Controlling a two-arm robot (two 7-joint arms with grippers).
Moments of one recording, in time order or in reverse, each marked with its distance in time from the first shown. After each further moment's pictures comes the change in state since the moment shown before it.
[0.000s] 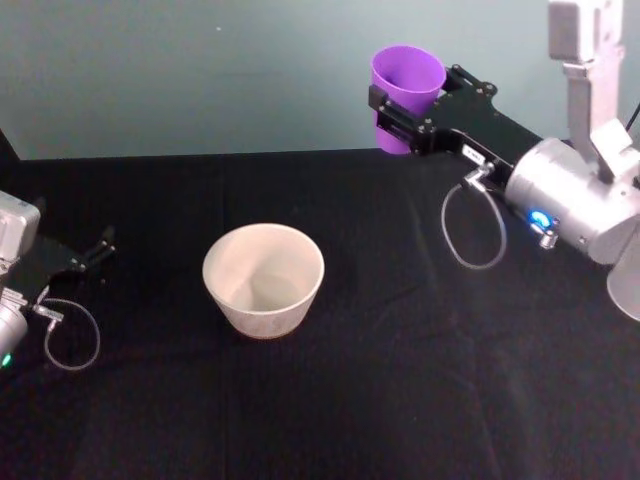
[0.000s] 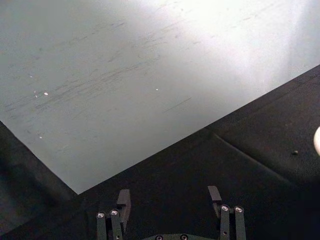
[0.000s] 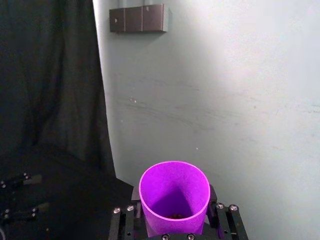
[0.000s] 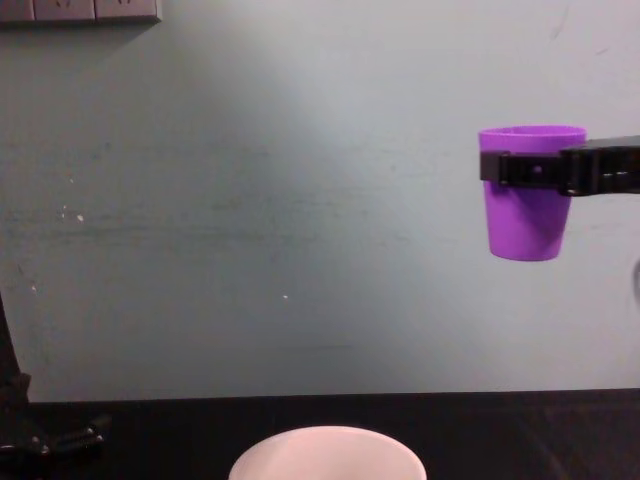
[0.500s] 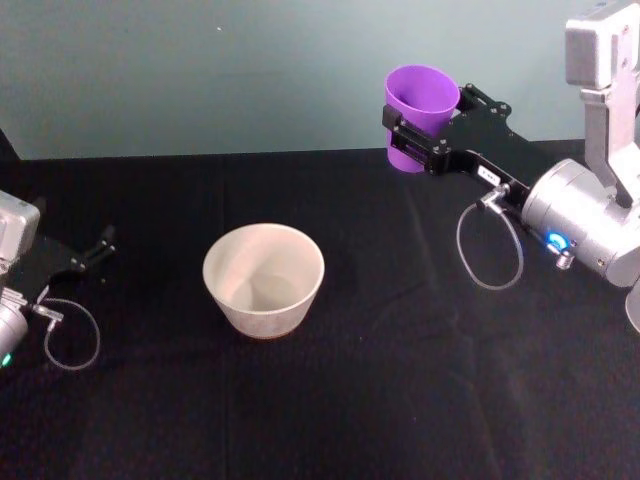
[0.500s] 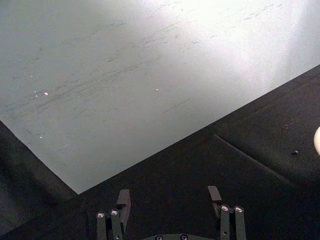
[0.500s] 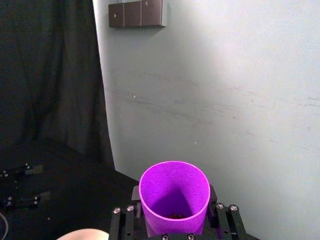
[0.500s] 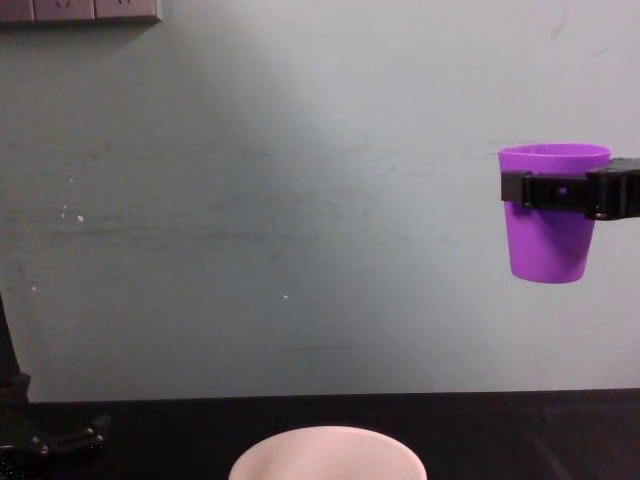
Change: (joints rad) left arm 0.000 0.000 0.000 0.000 0.000 0.000 0.000; right arm -0.068 0.025 0.033 -0.030 0.002 -0.026 0.013
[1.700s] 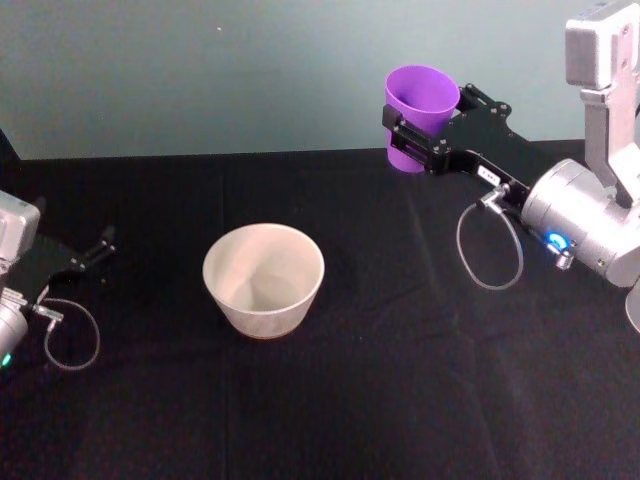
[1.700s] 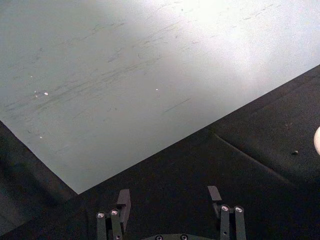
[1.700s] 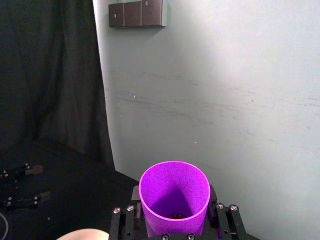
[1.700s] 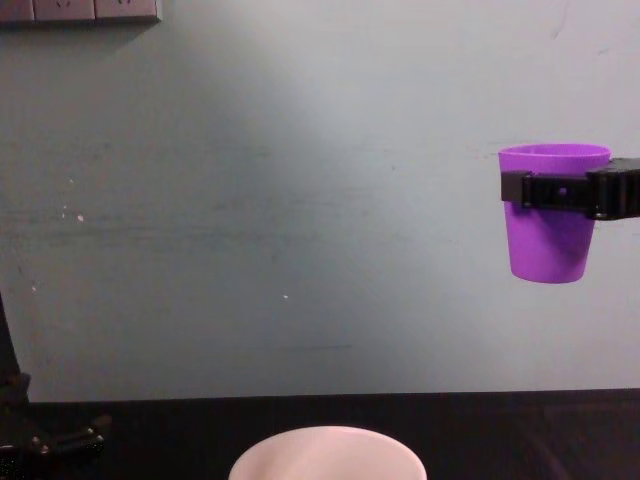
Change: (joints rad) left arm 0.000 0.000 0.000 0.000 0.000 0.000 0.000; right arm 0.000 0.000 0.000 0.000 0.000 0.000 0.000
